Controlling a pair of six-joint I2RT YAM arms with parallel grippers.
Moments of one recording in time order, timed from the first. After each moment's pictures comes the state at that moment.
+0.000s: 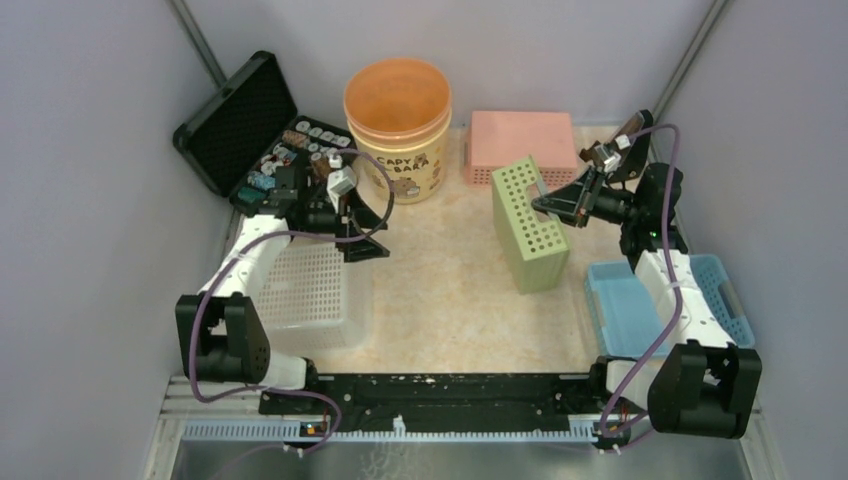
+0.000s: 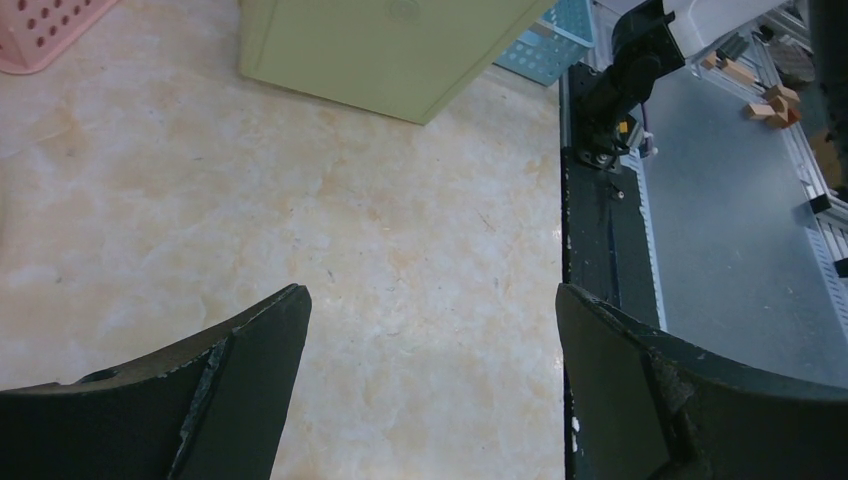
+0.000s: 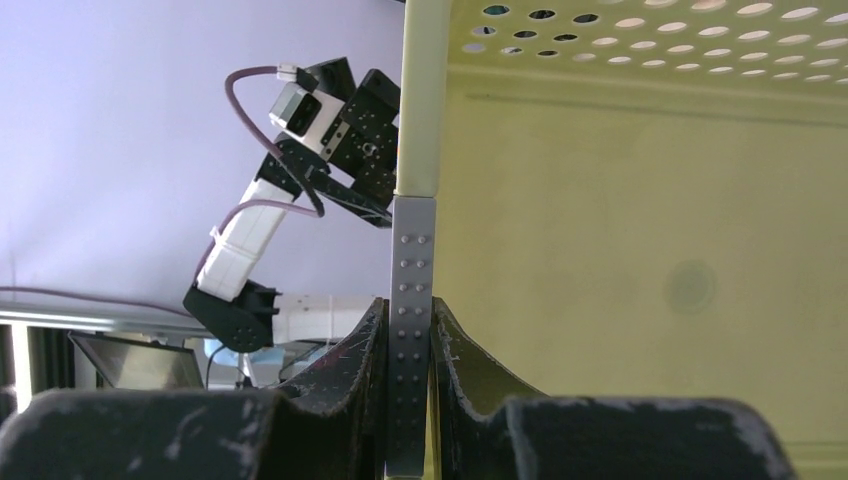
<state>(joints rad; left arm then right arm) -0.02 1.41 1.09 -0.70 1.37 0.64 -0.09 1.16 0.83 0.12 -1.17 1.05</state>
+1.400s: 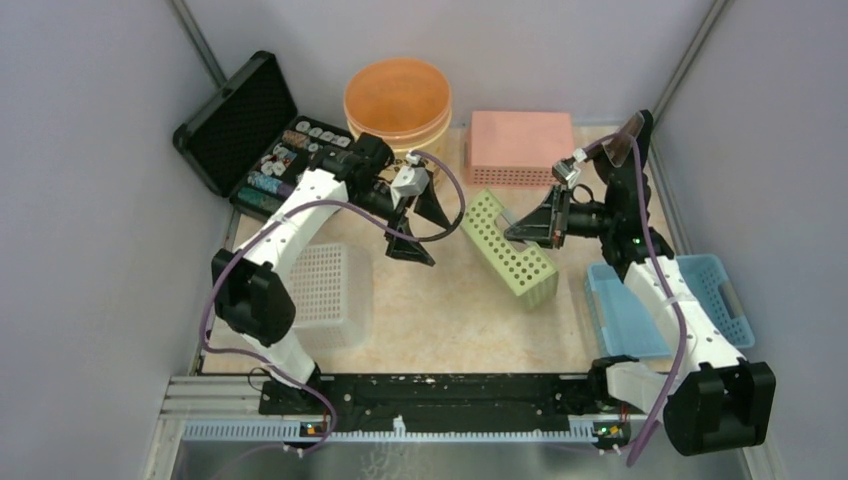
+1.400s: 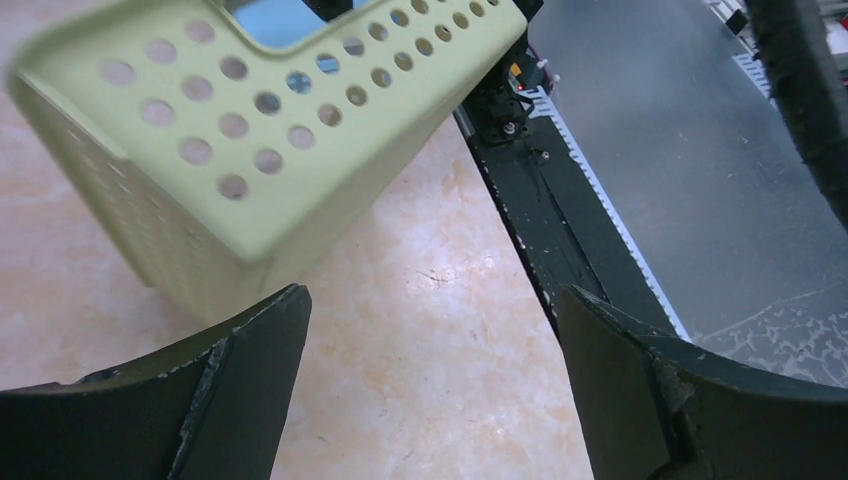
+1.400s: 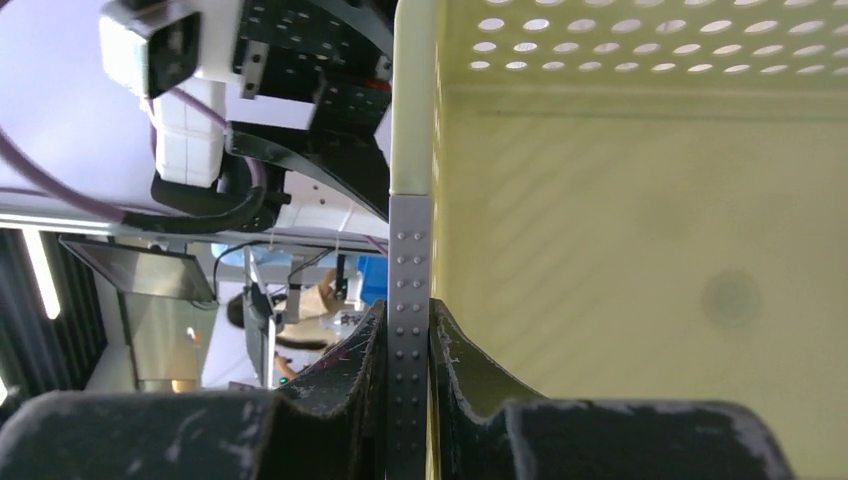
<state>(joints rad) -0.44 1.71 1.62 -1.26 1.35 1.18 0.13 1.08 0.85 -0.07 -1.17 0.96</state>
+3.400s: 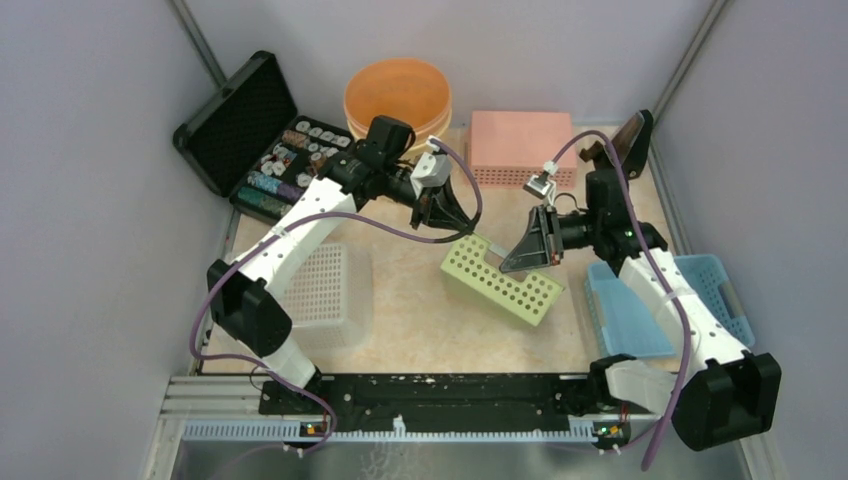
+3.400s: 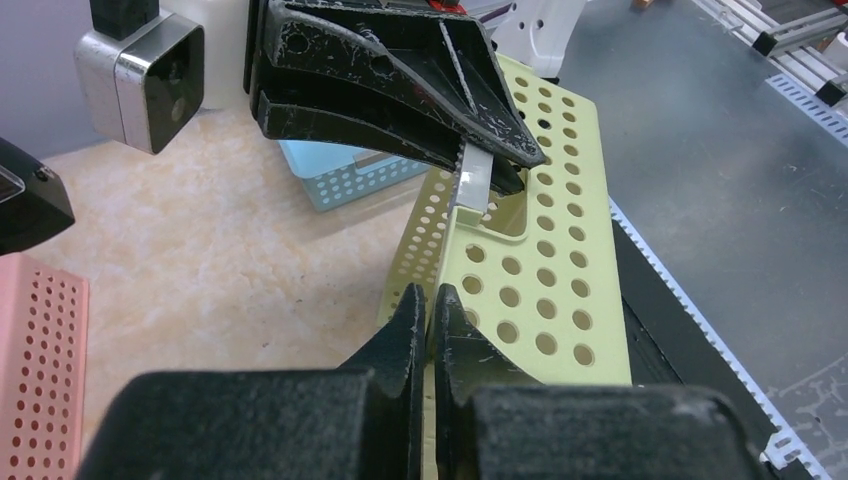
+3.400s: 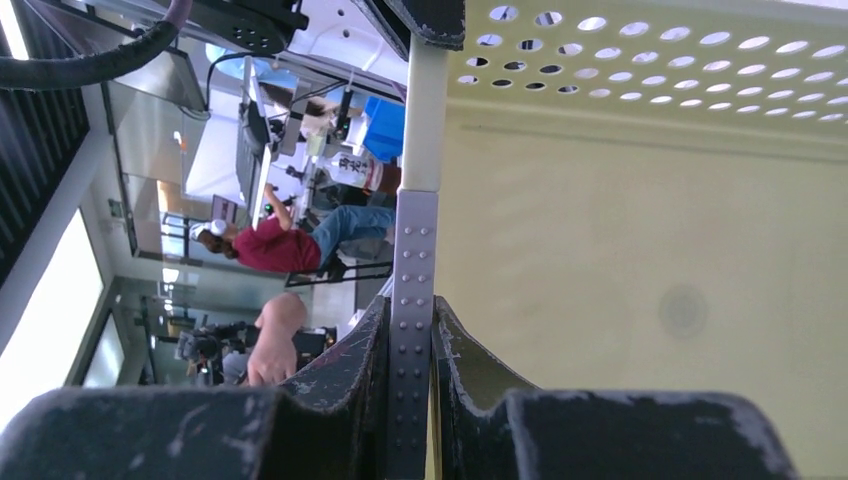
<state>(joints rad) -0.57 1.64 1.64 -0.73 1.34 0.73 0.25 1.10 0.93 -0.41 -1.39 0.55</state>
